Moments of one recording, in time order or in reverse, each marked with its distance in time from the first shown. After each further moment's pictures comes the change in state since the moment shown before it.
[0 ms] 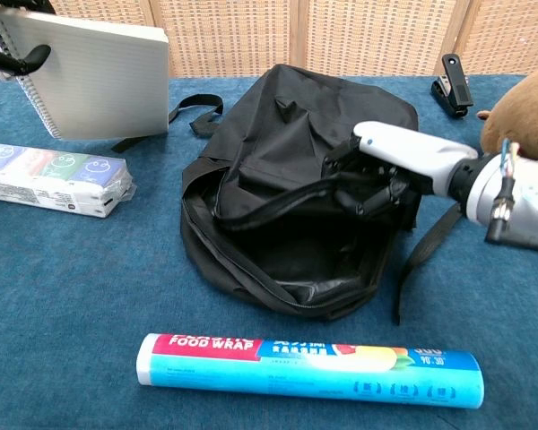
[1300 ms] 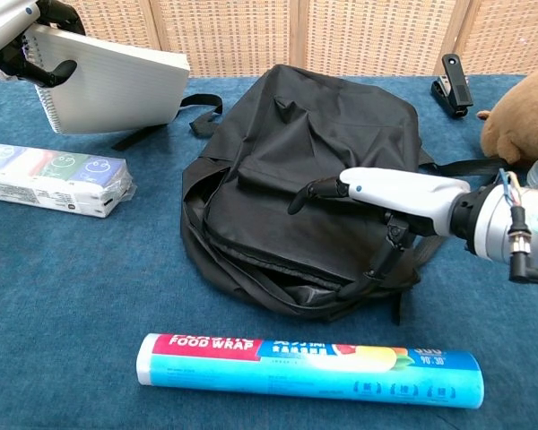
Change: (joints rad) left arm -0.035 0.012 -0.027 -0.125 -0.090 -0.129 0.217; right arm 0.021 0.052 -0.069 -0.068 -0.025 -0.117 -0.030
